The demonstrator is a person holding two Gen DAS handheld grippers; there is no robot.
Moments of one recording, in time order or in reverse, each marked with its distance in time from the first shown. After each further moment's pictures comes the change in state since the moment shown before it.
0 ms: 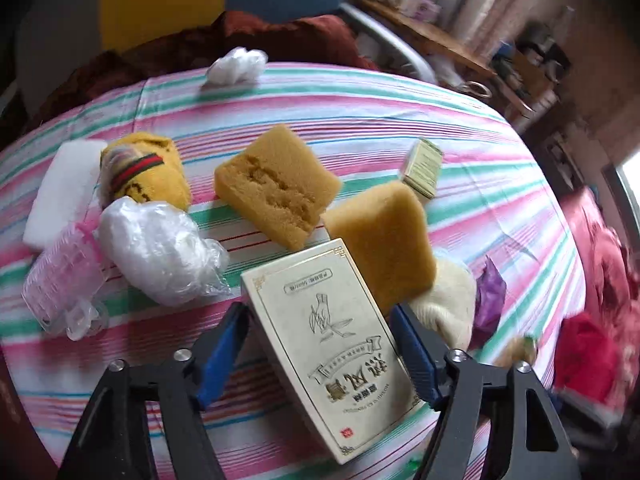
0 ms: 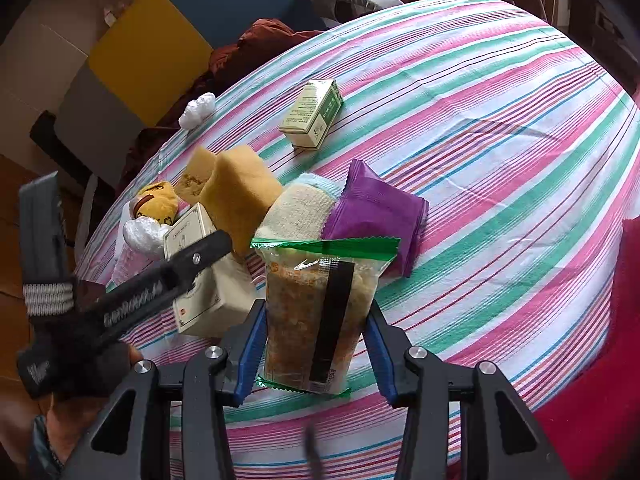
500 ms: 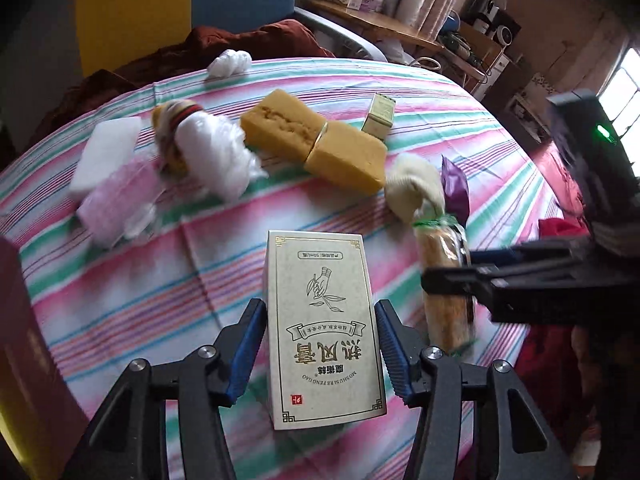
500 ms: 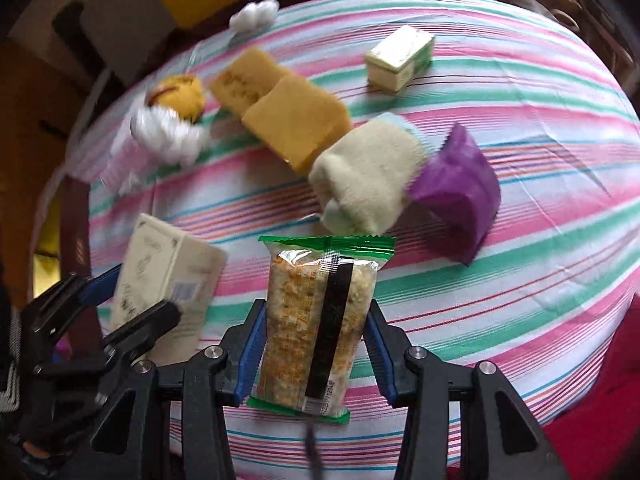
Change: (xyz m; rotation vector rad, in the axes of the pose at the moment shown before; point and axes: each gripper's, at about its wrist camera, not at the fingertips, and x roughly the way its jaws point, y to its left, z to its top) left arm -0.059 0.025 -0.082 0.162 -0.016 -0.043; right arm 0.040 0.049 -0.013 -0.305 0.217 -0.094
